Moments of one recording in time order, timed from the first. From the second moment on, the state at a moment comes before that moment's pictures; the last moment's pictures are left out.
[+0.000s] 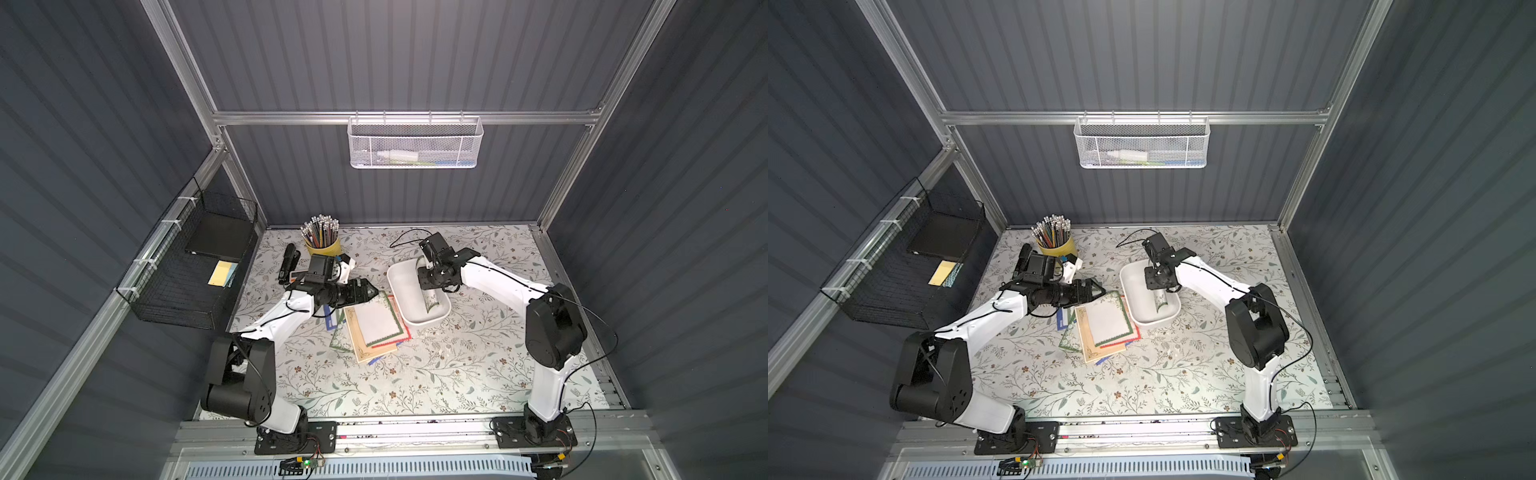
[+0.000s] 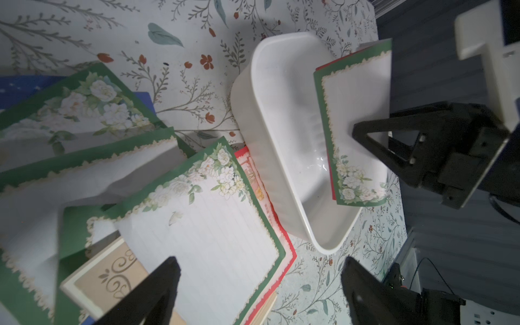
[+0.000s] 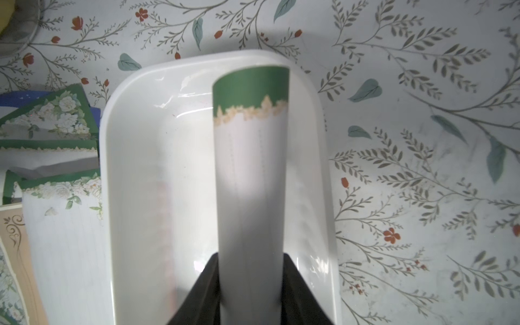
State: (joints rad) left arm -0.23 1.51 0.97 -0.32 0.62 -0.39; right arm 0.63 1.92 1.53 -0.67 0.07 0.35
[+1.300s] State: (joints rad) left arm -0.23 1.47 0.85 0.16 0.96 -0.62; right arm 0.62 2.05 1.49 -0.60 -0.03 0.34
